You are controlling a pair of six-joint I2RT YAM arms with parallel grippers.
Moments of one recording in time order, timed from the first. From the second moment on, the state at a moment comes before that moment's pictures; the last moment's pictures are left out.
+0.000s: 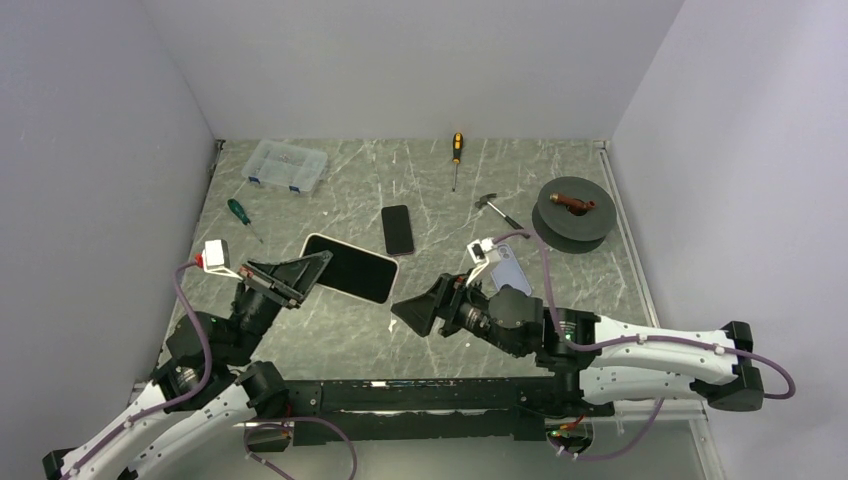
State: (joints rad) left arm -0.92 0.22 0.58 -0.05 -0.37 -1.10; right arm 1.38 0.87 0.80 -0.11 0.44 0.94
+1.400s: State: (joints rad) left arm -0.92 0.20 0.54 0.01 -0.38 -1.08; right arm 1.38 0.87 0.69 0.16 0.38 1.03
